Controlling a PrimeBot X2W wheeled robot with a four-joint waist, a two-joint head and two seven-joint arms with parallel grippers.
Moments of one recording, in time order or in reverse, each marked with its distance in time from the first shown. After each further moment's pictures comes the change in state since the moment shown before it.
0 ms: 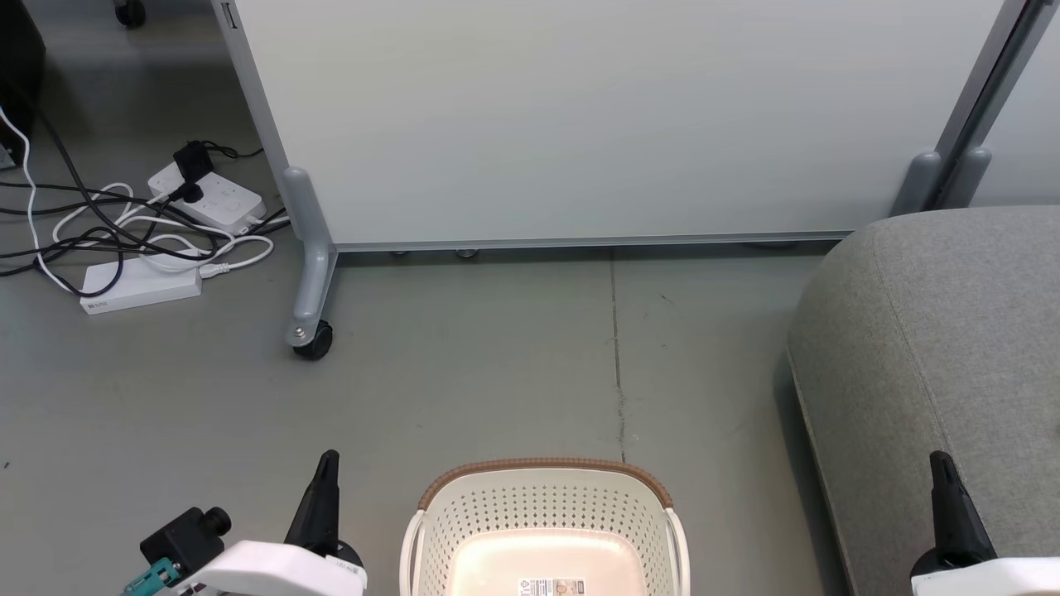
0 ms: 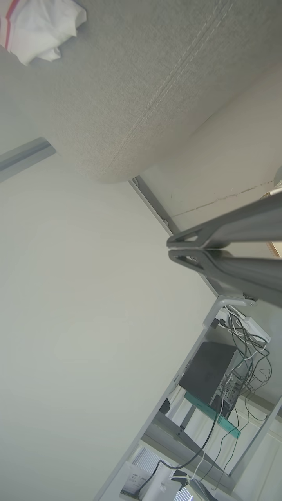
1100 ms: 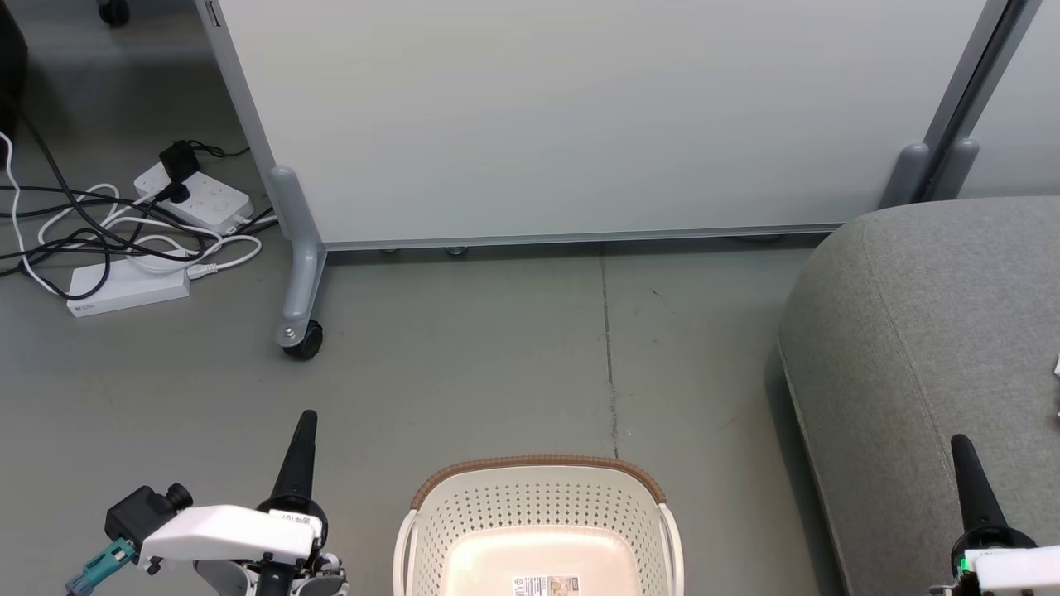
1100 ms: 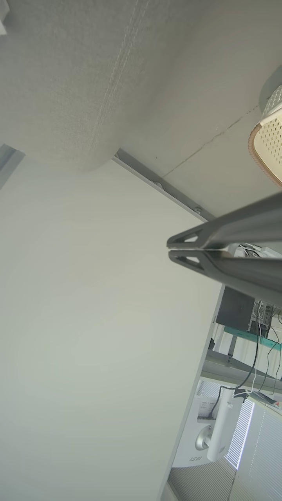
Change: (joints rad) left arm -0.060 0.003 0.064 -0.020 -0.353 -0.040 0.100; right arm -0.014 -0.011 -0.035 -0.044 0.410 -0.001 0.091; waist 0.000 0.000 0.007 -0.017
